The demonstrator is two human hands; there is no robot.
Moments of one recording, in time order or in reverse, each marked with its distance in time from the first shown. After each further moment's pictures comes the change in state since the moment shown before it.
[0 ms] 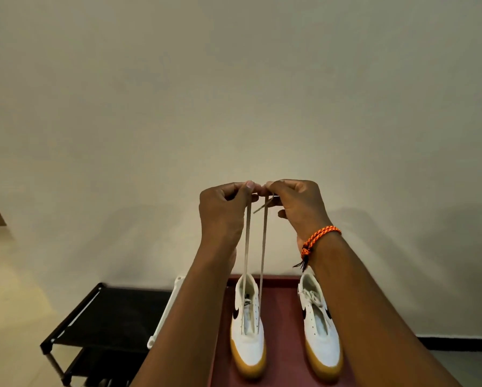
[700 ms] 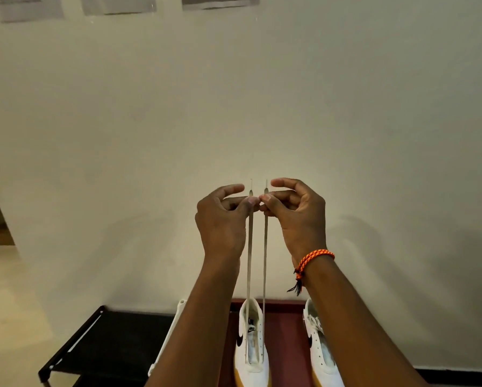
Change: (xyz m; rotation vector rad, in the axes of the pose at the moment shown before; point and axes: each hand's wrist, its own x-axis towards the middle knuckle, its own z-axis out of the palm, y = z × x) left_hand 0.016 0.029 -0.002 0.033 0.178 0.053; right_hand 0.002 -0.017 0.016 0.070 0.132 -0.309
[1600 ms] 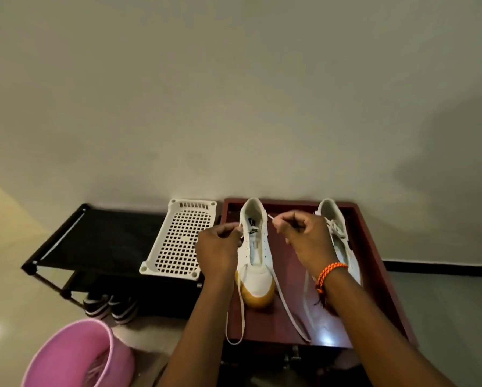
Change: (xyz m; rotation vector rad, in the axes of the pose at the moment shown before) left_hand -0.086 -0.323 -0.041 0.335 0.040 -0.546; right_hand -0.124 0.283 -0.043 -0.264 -0.275 0.431
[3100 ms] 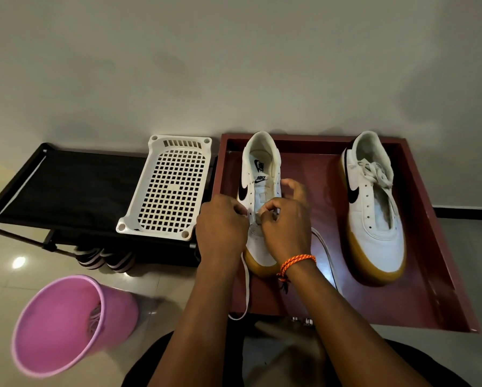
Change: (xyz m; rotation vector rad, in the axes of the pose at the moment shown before) left_hand 0.052 -0.095 0.030 0.683 -0.174 0.031; right_hand 0.006 0.131 0.102 -0.394 0.086 0.142
